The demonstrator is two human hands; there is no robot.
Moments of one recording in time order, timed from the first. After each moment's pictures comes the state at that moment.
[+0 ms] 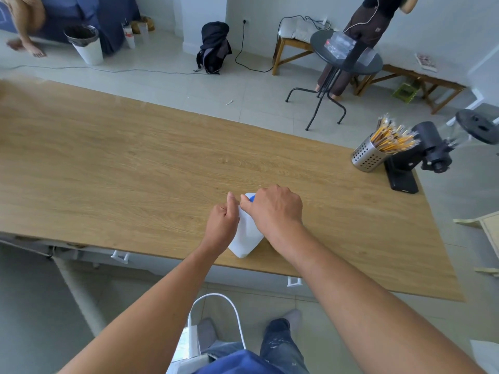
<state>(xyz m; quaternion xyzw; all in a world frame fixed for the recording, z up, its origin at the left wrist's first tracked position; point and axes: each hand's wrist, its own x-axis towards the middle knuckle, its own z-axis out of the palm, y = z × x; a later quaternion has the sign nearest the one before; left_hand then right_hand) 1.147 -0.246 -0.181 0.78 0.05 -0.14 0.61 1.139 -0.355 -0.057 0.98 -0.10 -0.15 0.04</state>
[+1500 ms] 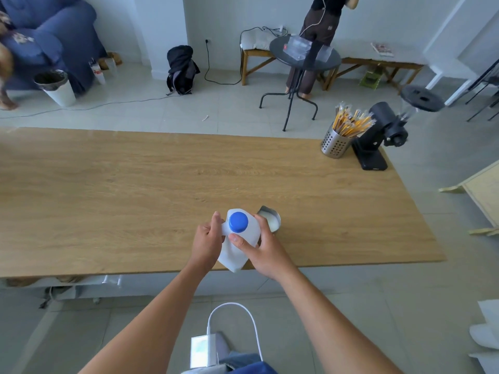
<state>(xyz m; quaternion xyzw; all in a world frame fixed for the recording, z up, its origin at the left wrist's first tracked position) 1.099 -0.257 -0.173 0.76 0.03 -0.20 0.62 1.020 -0.413 -0.163 0.79 -0.18 -0.07 -0.58</state>
